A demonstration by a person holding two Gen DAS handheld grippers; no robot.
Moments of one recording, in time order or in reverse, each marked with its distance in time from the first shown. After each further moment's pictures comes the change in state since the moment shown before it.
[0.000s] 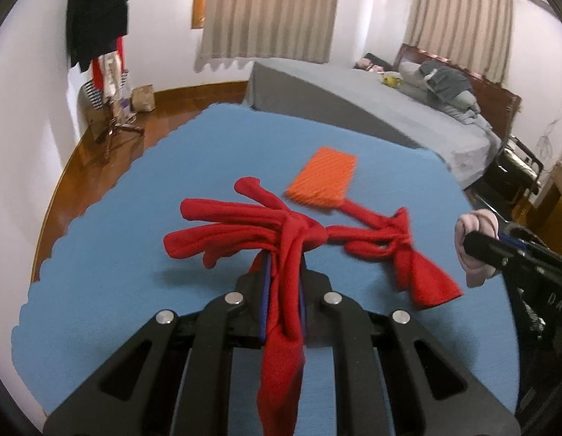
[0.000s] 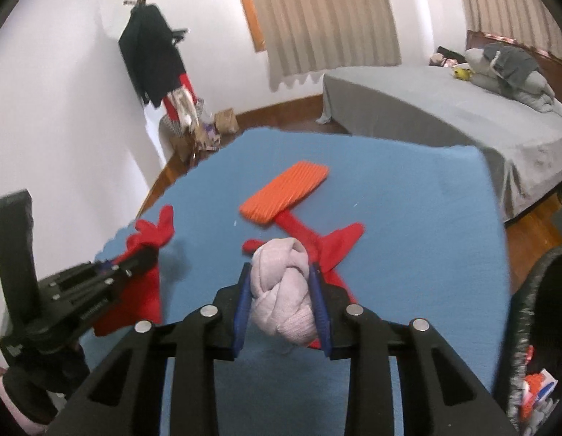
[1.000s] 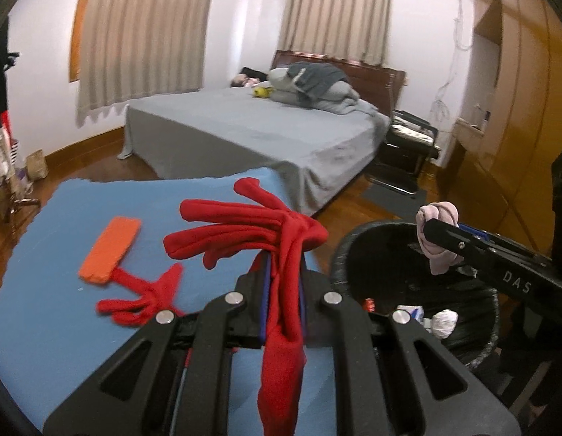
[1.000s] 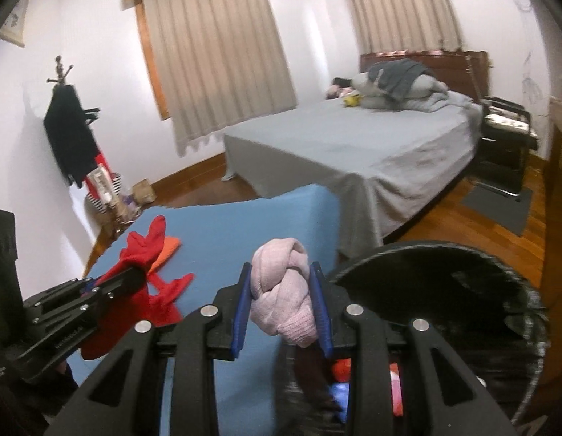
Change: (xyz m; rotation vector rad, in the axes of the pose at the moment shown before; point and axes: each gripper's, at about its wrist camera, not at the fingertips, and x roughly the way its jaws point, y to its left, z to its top) left arm -0.028 -0.212 0.008 0.266 -0.078 -0.377; right arm -0.153 -0.148 -0.015 0.213 -0.211 -0.317
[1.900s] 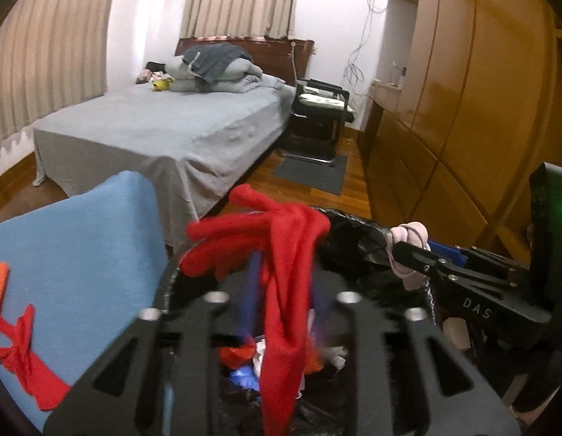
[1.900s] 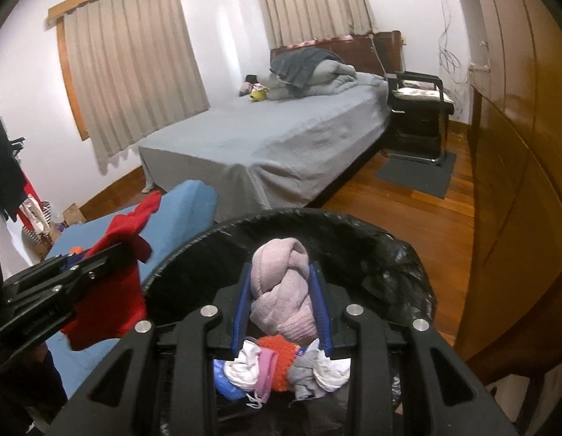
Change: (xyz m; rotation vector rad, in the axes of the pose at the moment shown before) left arm 0.086 -0.151 -0.011 0.183 0.082 -0.297; right arm -0.035 -0.138 -0.042 0.159 0.024 -0.265
